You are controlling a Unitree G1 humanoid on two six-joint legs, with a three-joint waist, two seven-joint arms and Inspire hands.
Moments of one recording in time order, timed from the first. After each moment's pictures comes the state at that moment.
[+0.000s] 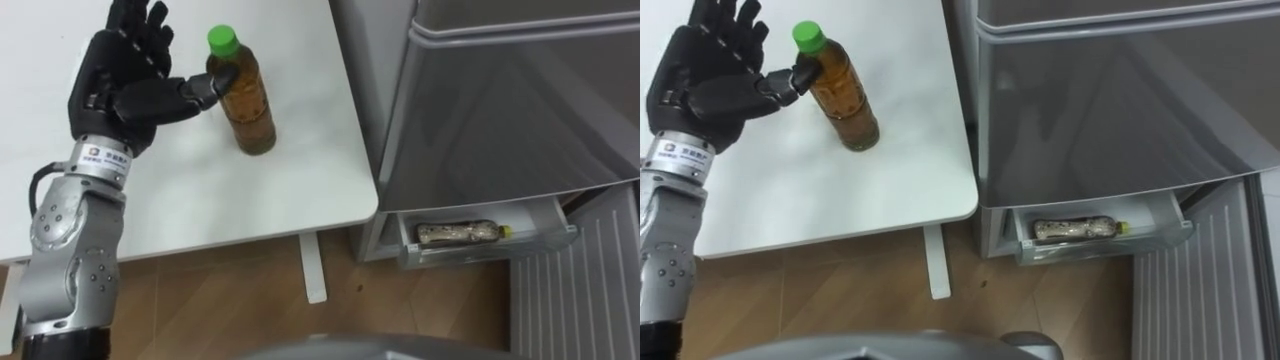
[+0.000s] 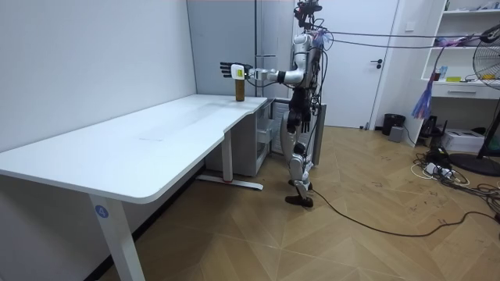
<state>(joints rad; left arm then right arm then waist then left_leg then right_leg) 0.14 0.29 0.20 -0.20 -0.57 0.08 -0.24 0.13 -0.29 -0.14 1.30 -0.16 0.13 0.28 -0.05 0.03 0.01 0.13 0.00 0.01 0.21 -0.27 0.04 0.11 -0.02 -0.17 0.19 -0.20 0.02</state>
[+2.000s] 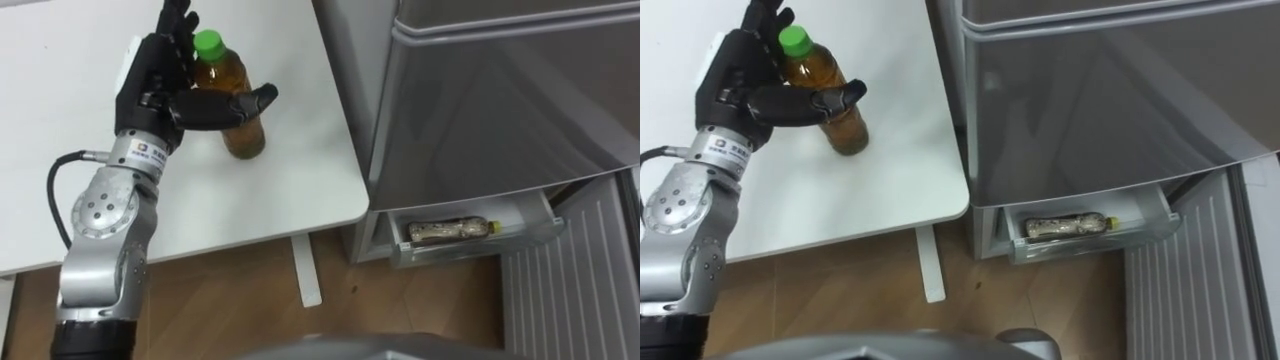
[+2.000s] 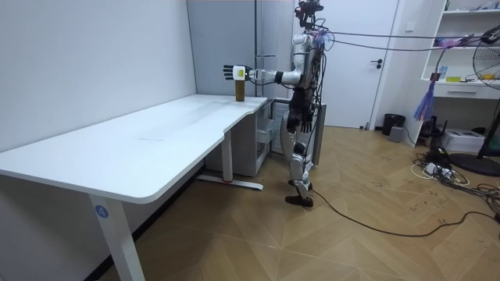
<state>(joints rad) 0.11 0.26 0.07 -0.20 -0.26 0.09 -0.14 0.11 -0.27 -0.10 1.33 -0.16 0.13 0.22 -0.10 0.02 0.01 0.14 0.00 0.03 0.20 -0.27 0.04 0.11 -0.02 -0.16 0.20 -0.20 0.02</state>
